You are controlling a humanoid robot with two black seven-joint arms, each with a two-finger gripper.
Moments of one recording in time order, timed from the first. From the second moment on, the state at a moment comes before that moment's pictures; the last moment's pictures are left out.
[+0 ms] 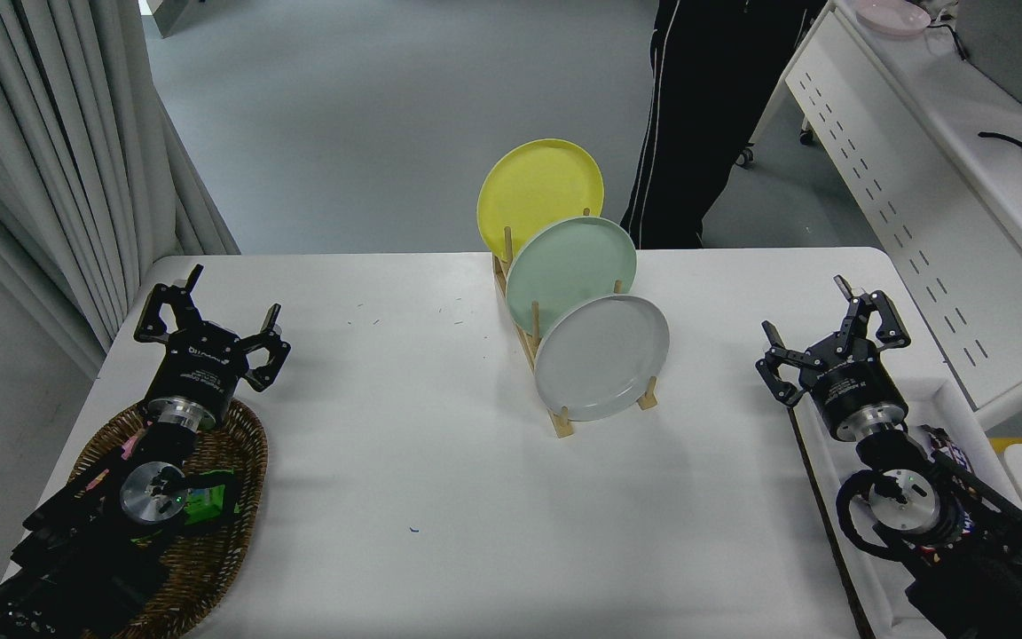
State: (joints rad) left arm -0.50 0.25 -1.08 -0.52 0.11 -0.57 -0.44; right arm 0.50 -0.26 0.91 0.68 -0.06 0.29 0.42
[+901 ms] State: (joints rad) left arm -0.50 0.25 -1.08 -0.52 0.10 -0.57 -0.44; right arm 0.51 -0.25 0.90 0.68 -0.06 0.24 0.42
